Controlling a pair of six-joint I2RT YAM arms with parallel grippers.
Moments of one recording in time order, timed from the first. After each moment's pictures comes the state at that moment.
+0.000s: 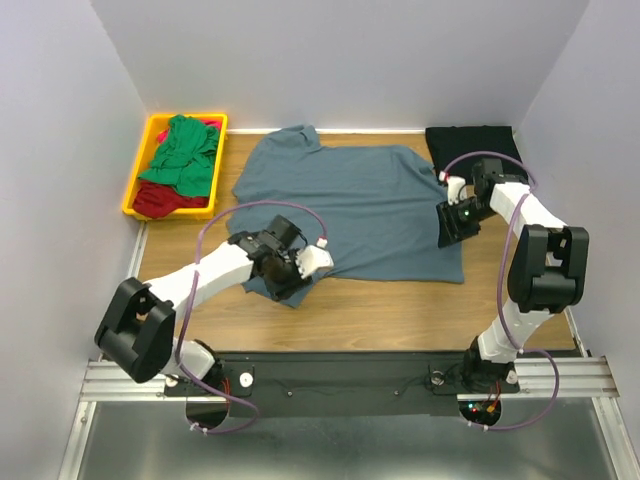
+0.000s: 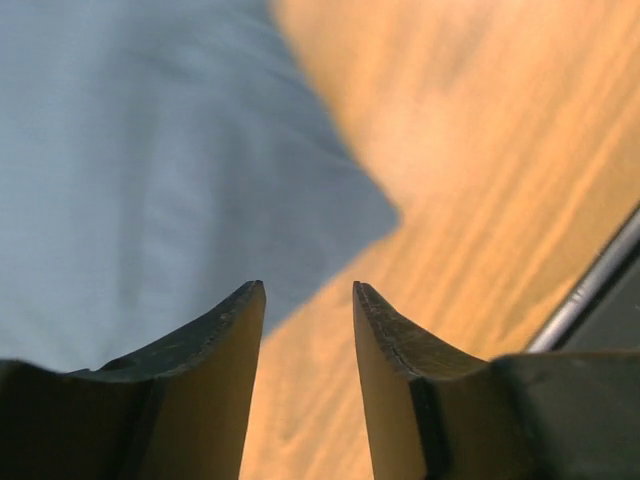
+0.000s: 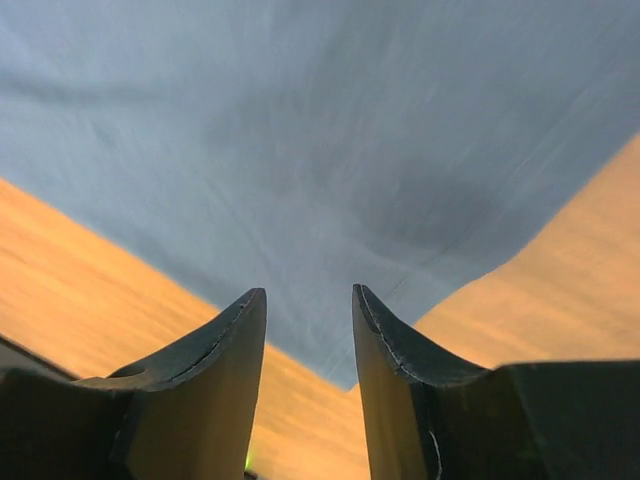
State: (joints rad) left arm -0.65 1.37 0.88 -0.70 0.21 0.54; right arm -0.08 1.75 1.30 -0.88 -0.42 -0.41
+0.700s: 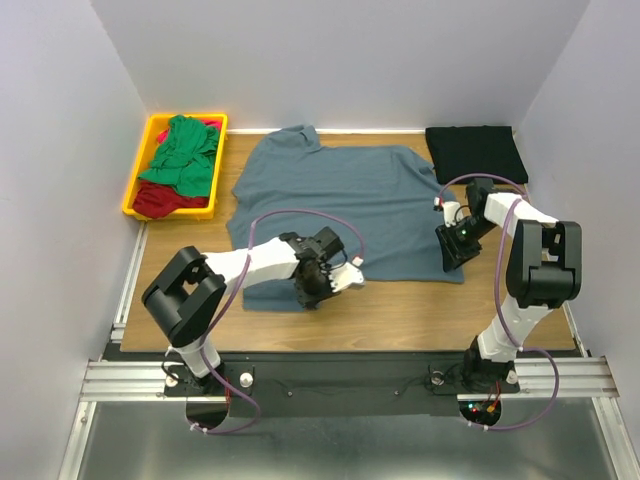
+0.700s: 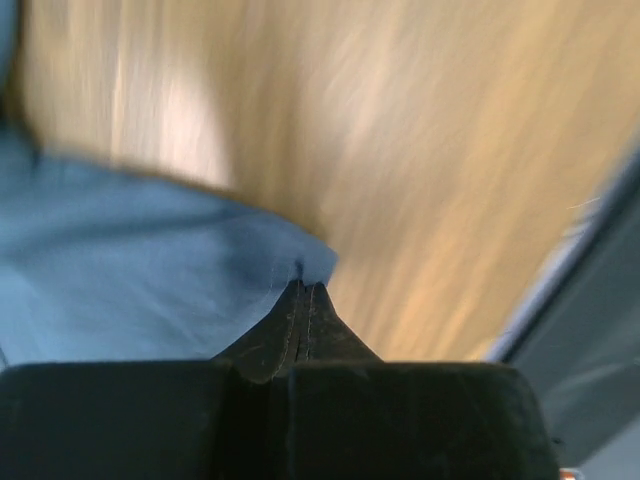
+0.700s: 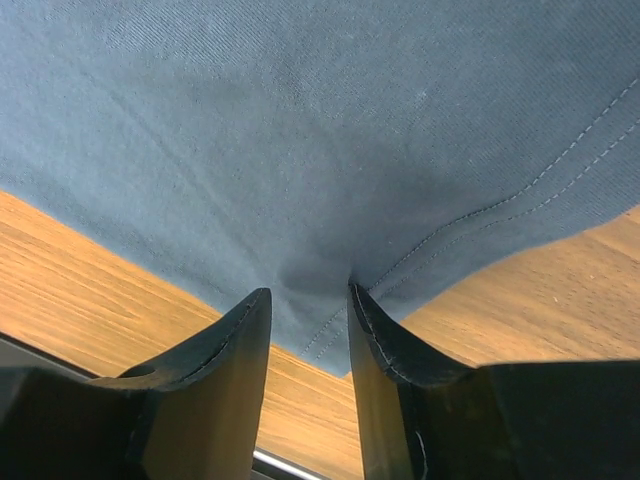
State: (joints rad) left arm -0.86 1.65 1.00 -0.73 0.21 0.46; right arm -0.08 1.79 1.16 -0.91 -0.31 -0.47
